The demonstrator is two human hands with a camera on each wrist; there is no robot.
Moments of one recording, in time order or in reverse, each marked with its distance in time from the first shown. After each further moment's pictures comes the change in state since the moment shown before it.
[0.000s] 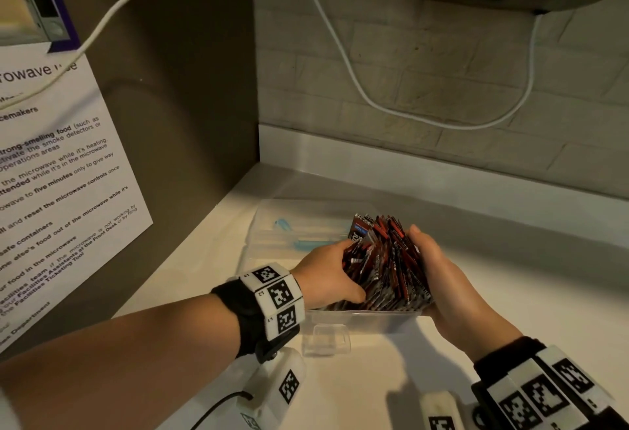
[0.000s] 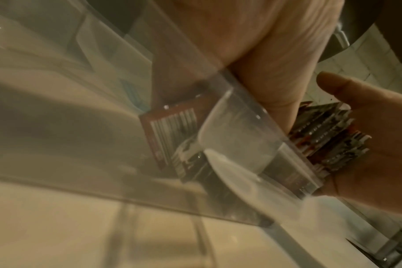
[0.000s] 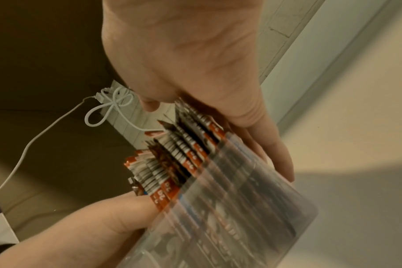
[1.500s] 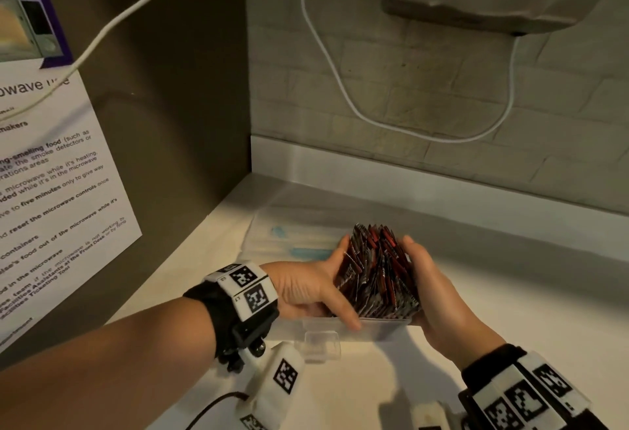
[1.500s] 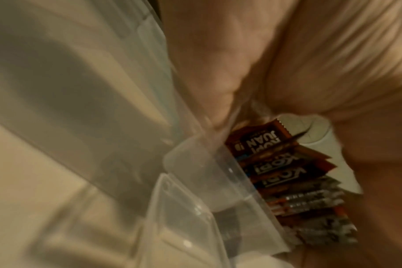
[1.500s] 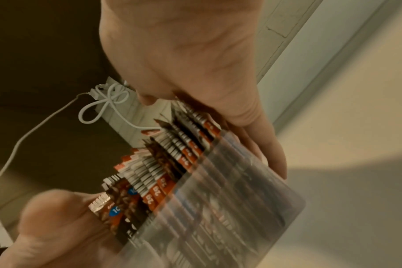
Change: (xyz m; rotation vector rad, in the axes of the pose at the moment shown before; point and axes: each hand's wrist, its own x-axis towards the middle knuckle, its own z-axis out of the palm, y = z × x) left_hand 0.000 0.005 -0.019 -0.512 -0.542 -0.156; right_hand 0.003 0.003 -0.005 -0.044 -0.017 -0.048
